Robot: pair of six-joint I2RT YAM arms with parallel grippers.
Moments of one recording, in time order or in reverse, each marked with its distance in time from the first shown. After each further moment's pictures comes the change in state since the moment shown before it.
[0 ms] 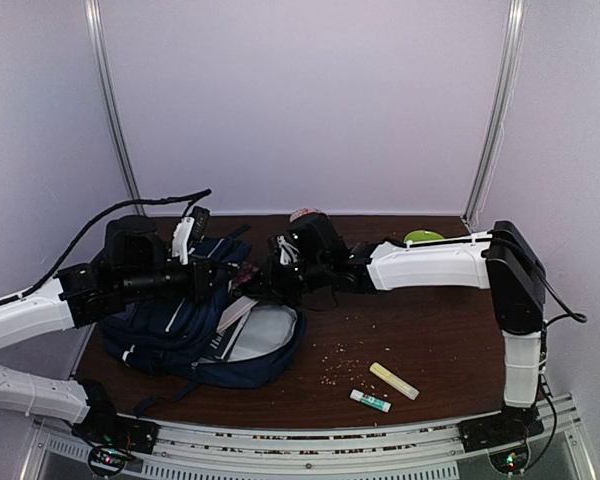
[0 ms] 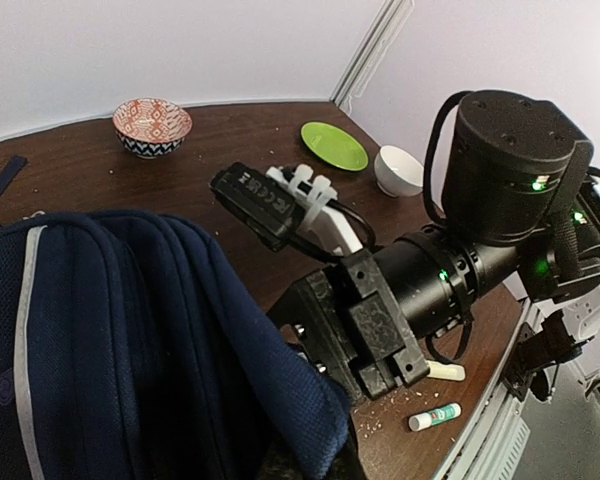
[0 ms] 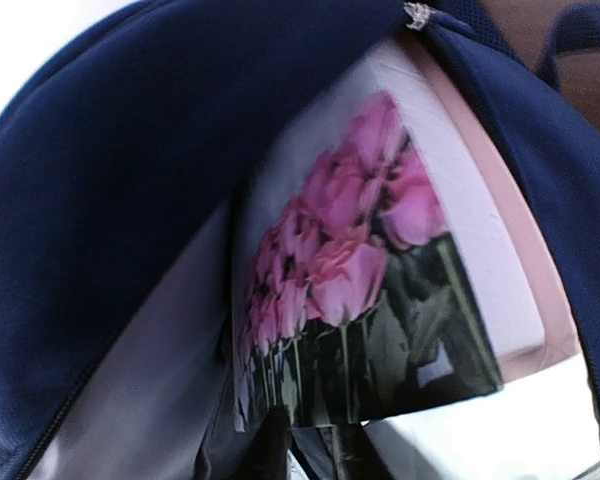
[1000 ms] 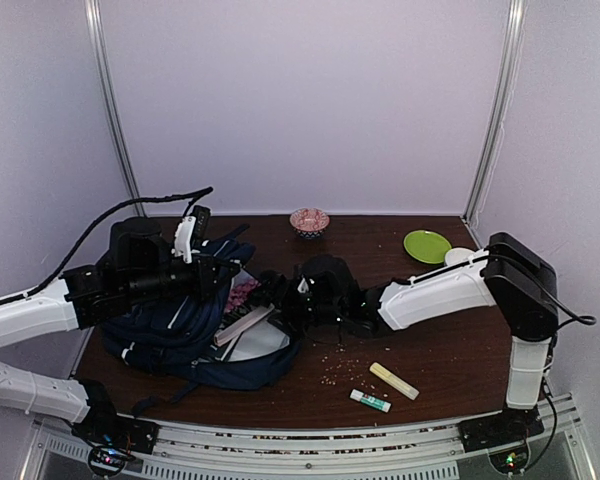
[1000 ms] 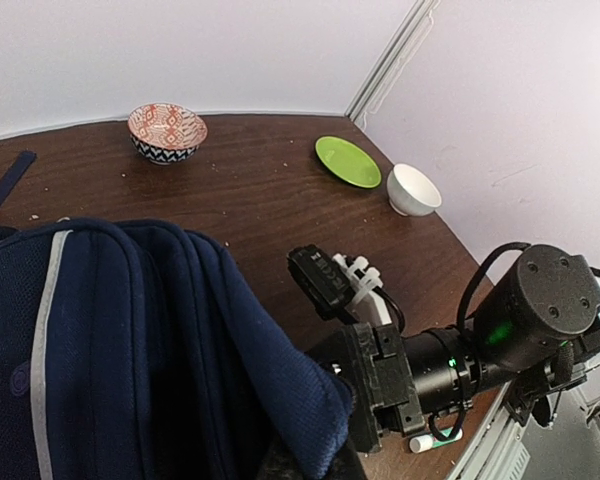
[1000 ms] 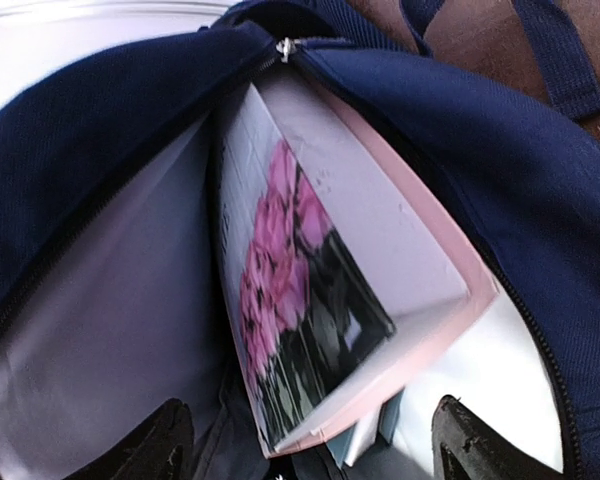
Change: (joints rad) left arm -0.020 0.024 -0.010 0.056 -0.072 -0.047; right arm 0.081 -0.066 -0.351 0.401 0.278 0.340
